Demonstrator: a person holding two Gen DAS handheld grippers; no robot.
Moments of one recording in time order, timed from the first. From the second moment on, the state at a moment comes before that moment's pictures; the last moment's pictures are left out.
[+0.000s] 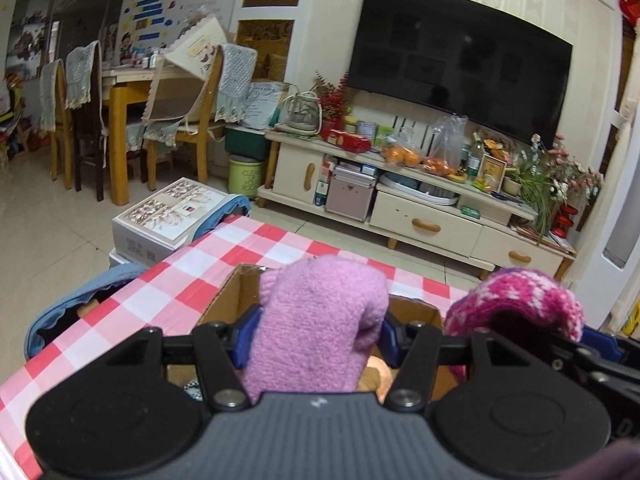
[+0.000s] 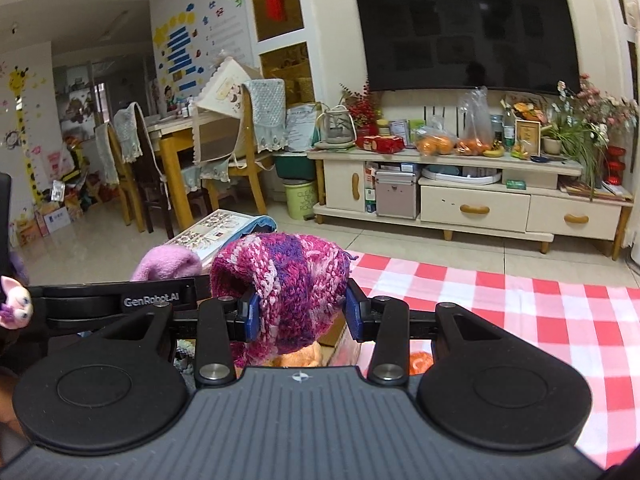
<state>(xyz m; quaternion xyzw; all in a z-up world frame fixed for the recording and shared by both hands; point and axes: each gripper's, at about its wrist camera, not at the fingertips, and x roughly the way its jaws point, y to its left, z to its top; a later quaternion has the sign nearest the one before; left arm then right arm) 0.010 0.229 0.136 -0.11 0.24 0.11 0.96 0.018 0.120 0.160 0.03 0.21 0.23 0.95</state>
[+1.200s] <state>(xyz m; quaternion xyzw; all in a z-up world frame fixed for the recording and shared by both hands) 0.000 0.228 0.133 -0.08 0.23 0.12 0.96 -0.031 0.094 0.161 0.08 0.21 0.14 0.96</state>
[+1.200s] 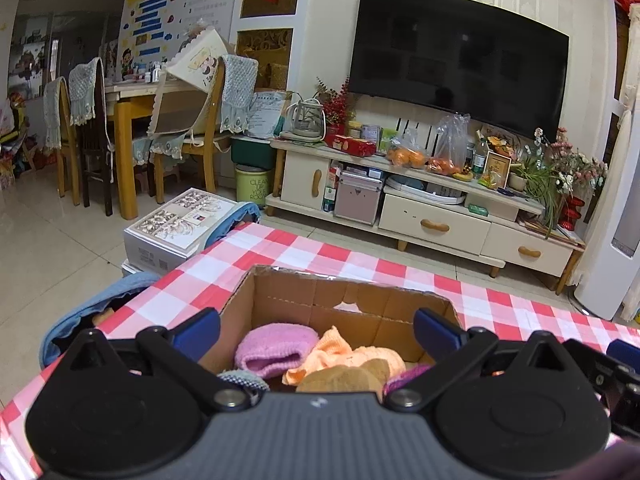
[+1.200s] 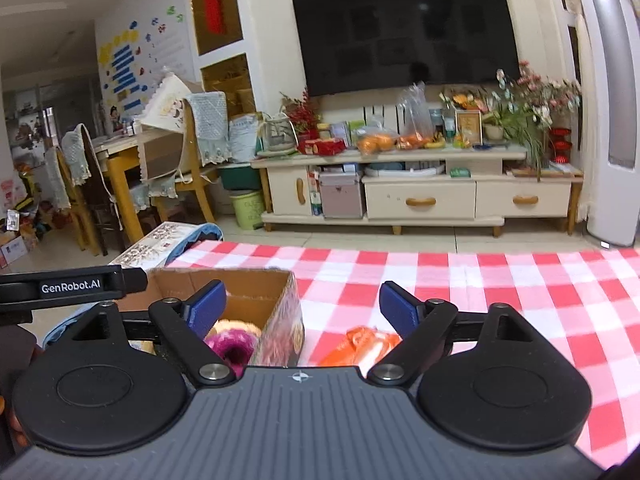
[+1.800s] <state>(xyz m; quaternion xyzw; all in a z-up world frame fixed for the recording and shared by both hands) -0.064 0.203 0.128 -0.06 0.26 0.12 0.96 -0.082 0.078 0.165 0.09 0.24 0.12 0.96</state>
